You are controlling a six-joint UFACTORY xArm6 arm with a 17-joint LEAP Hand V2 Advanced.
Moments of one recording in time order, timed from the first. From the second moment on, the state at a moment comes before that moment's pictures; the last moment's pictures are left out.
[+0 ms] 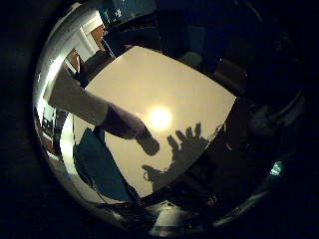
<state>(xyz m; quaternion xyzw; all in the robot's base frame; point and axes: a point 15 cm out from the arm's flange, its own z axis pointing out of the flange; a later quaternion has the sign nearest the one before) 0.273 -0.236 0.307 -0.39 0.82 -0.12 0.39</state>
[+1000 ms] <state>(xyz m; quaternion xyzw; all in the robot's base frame) 0.324 -0.249 0.224 -0.37 0.82 -0.01 0.43</state>
